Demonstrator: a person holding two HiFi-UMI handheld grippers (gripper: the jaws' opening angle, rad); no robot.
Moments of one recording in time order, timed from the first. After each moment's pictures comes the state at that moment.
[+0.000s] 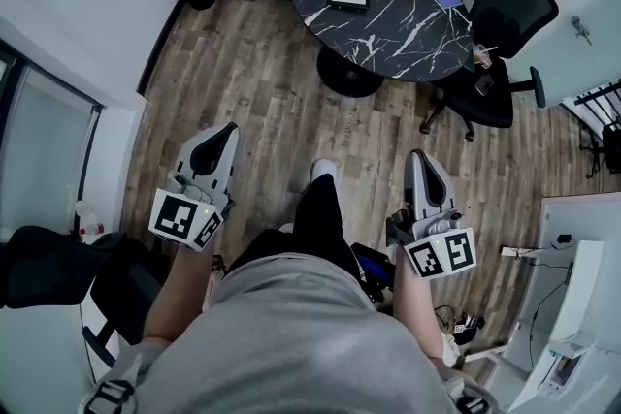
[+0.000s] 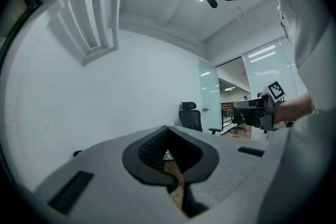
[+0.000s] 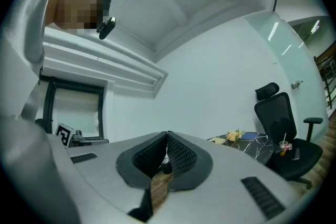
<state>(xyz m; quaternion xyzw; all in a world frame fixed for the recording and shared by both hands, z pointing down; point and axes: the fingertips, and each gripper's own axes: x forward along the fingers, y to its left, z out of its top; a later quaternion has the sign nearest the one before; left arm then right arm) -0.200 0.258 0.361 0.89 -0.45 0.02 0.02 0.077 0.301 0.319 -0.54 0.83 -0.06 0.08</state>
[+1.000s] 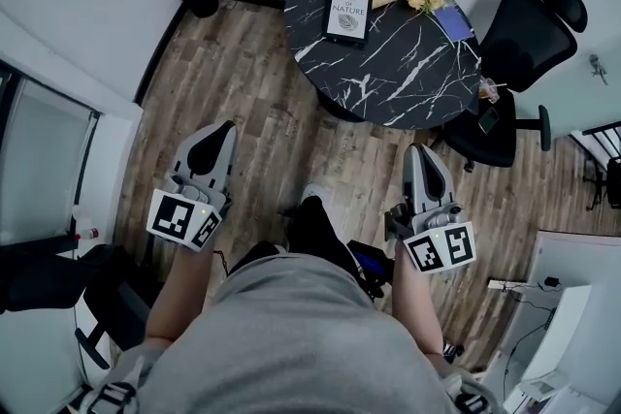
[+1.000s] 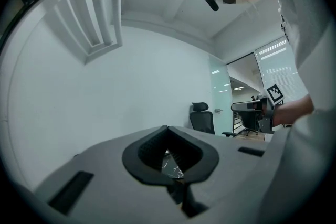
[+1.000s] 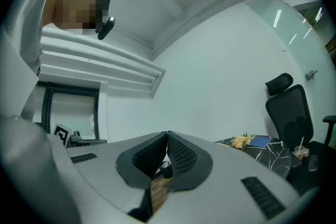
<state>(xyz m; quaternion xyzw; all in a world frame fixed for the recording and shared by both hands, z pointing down) -0.147 0.112 0.347 0.87 -0.48 0.01 0.03 0.133 0.126 0.310 -0.51 0.85 -0.07 0.08</state>
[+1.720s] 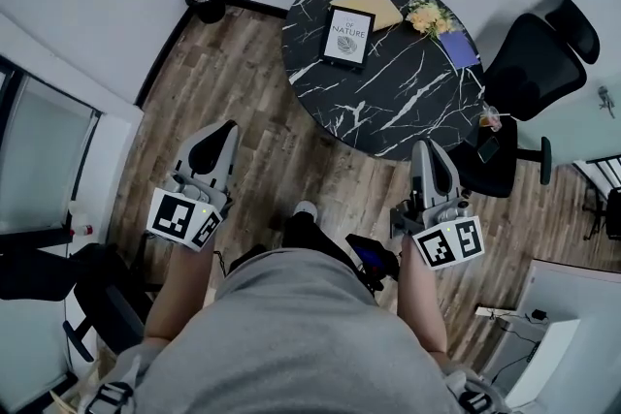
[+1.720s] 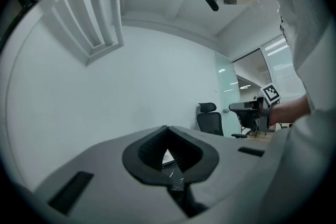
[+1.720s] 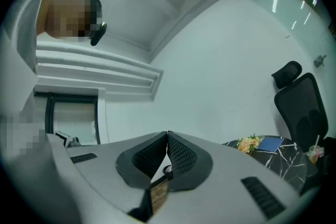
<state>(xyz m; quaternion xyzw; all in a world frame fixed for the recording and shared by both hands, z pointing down) -0.111 0.044 0.340 0.86 -0.51 0.01 0.02 0.178 0.029 0.303 -0.48 0.87 -0.10 0.11</state>
